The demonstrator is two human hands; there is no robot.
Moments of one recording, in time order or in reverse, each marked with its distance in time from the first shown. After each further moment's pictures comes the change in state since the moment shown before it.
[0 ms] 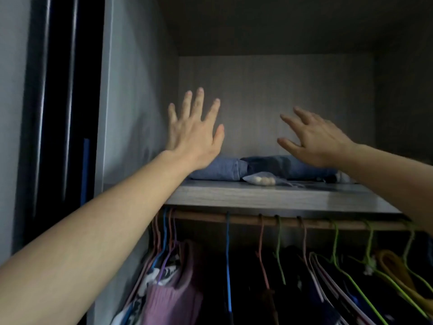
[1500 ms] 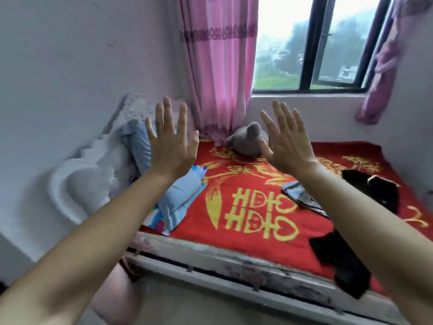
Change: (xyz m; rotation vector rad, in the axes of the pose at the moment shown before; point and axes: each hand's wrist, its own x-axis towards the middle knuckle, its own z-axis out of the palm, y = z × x) left_hand -0.378 0.879 -0.355 -1.308 -0.172 0.600; right_hand -0.923 0.412 -0.360 -0.833 -0.380 0.848
